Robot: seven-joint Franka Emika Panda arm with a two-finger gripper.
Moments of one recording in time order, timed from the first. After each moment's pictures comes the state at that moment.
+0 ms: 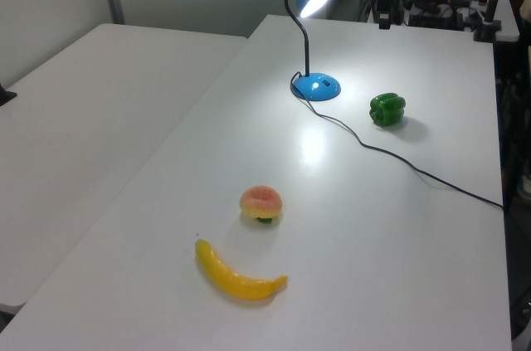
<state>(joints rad) 0.16 -0.04 -0.07 -1.65 -0.08 1.59 0.03</state>
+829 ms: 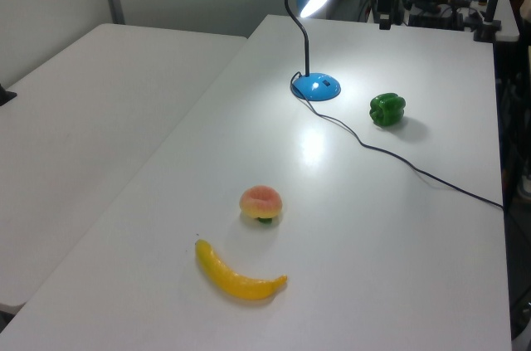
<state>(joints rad) 0.16 -0.04 -0.07 -1.65 -0.08 1.59 0.02</state>
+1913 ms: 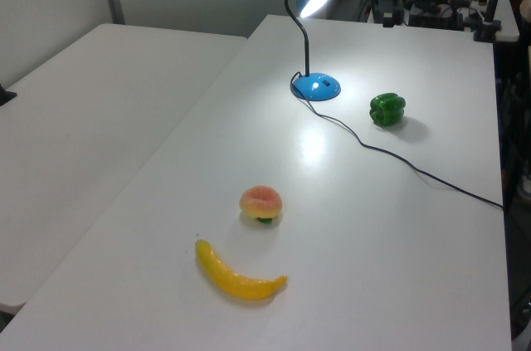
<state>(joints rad) 0.15 -0.02 -0.08 -1.65 -0.08 1.59 0.00</state>
